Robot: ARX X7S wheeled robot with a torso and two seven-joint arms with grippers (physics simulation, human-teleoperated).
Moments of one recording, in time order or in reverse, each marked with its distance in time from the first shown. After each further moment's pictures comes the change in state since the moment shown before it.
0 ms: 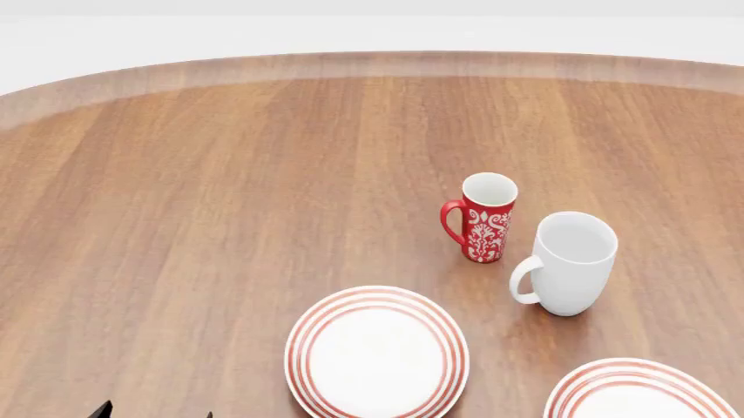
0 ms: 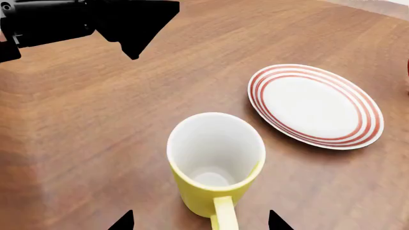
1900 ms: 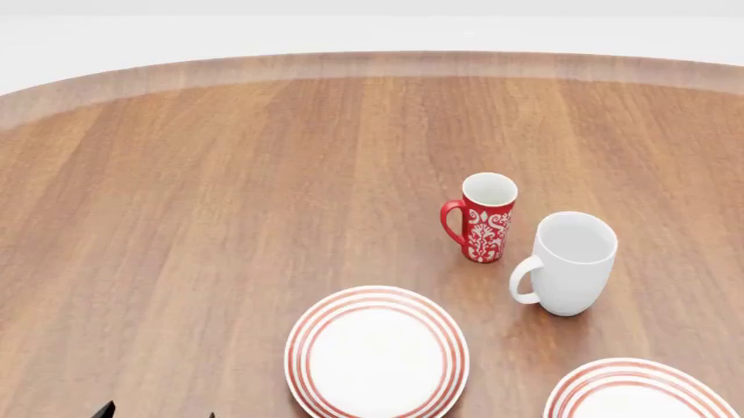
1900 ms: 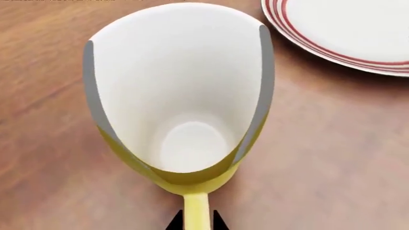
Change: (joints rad) left arm -0.013 -0.027 0.041 -0.013 -0.035 0.016 -0.029; right arm 0.362 -0.210 -0.211 0.595 -0.104 -0.018 -0.161
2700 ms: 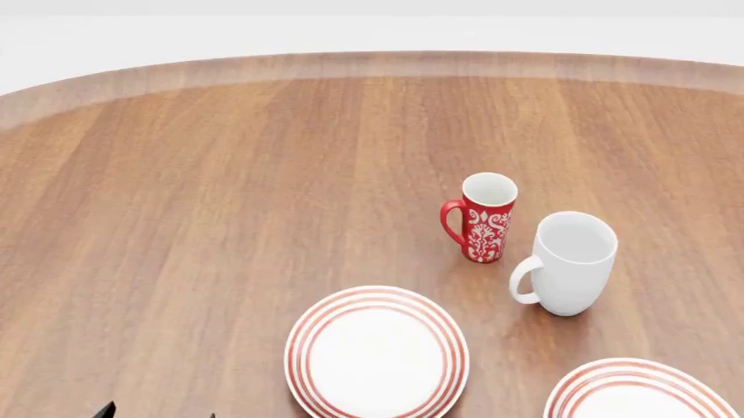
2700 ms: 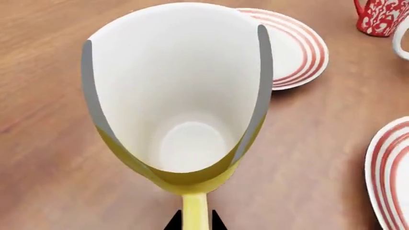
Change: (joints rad) left arm -0.004 -0.011 0.018 -0.002 -0.010 0.003 -0.017; right arm -0.176 0.139 0.191 -0.229 0.127 0.003 0.134
